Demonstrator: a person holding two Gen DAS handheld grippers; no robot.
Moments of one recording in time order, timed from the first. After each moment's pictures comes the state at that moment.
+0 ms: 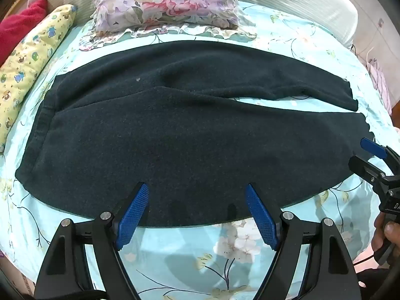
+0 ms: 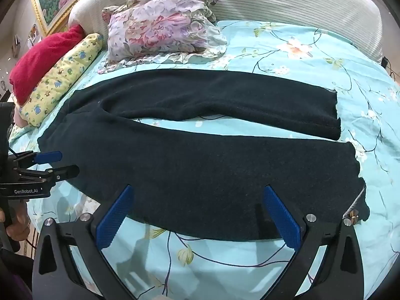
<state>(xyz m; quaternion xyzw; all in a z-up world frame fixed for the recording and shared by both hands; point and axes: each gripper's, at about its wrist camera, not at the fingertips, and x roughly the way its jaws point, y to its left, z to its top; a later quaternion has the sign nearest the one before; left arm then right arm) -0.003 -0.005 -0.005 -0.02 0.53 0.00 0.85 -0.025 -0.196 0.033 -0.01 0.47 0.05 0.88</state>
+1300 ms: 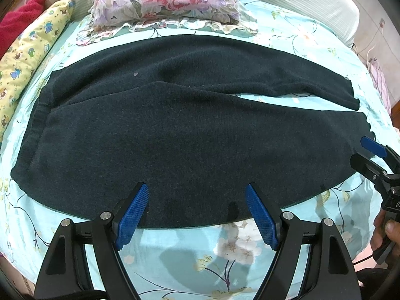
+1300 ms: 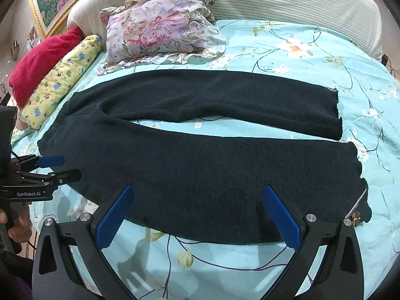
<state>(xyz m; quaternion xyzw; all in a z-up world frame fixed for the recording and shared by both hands) 0.002 -0.003 -0.014 -0.03 0.54 0.00 0.84 -0.023 -0.199 0.028 -0.01 0.46 0.05 0.89</state>
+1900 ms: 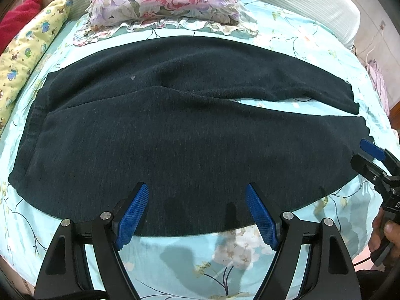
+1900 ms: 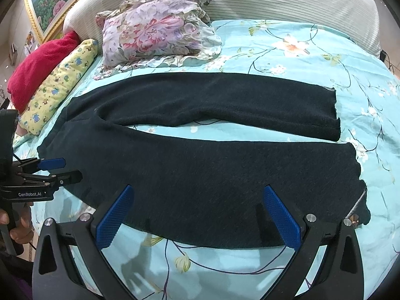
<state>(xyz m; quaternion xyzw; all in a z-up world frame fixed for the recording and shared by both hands) 0.015 -0.002 -0.010 -0.04 0.54 -0.01 0.84 -0.018 -0.205 0.033 0.02 0.47 0.05 0.88</state>
